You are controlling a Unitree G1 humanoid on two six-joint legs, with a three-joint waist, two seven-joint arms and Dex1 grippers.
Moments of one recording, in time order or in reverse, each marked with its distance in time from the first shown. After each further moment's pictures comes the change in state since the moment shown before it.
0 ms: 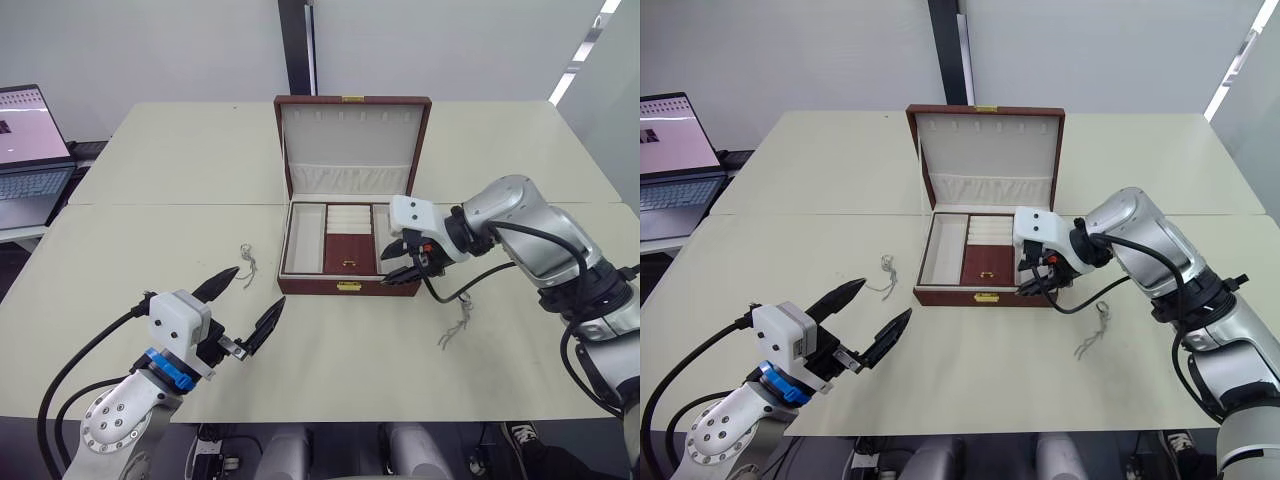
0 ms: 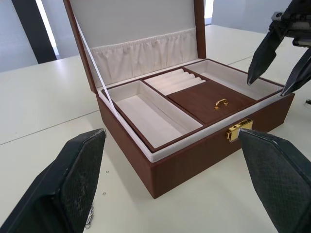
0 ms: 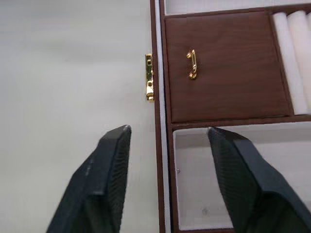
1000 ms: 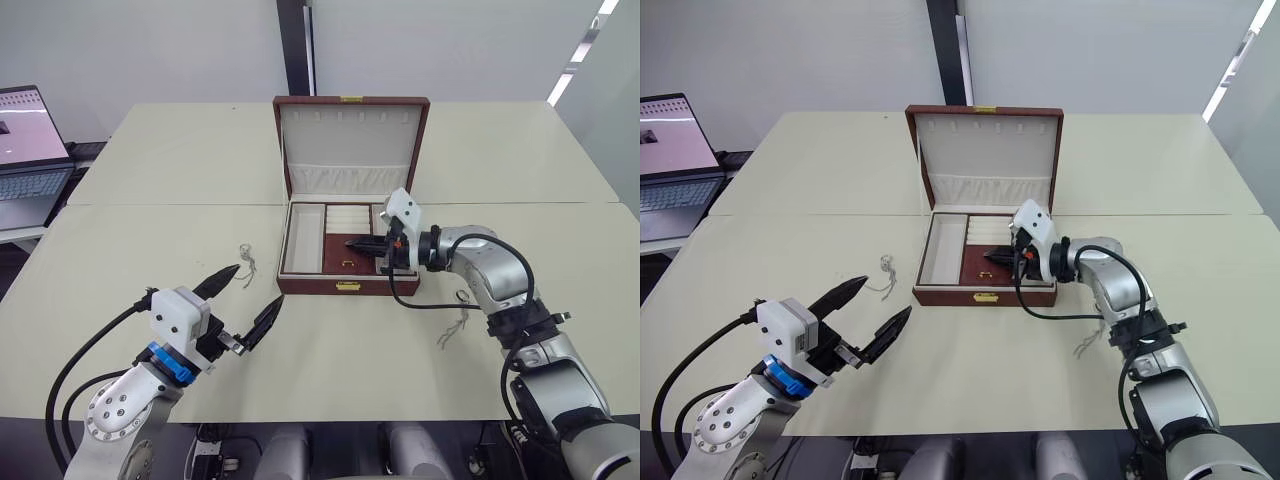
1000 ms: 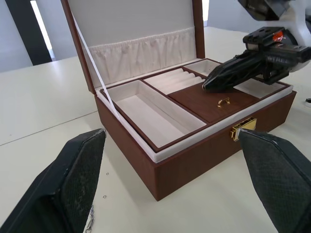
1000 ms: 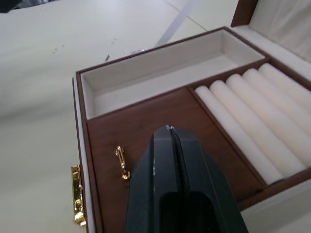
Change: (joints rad) left arm -0.044 0.000 0.000 0.087 0.000 -0.045 -0.056; right arm 0.235 0.329 -0.227 0.269 0.063 -0.346 -0.341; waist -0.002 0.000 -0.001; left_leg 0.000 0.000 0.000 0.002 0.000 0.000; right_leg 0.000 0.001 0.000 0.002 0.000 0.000
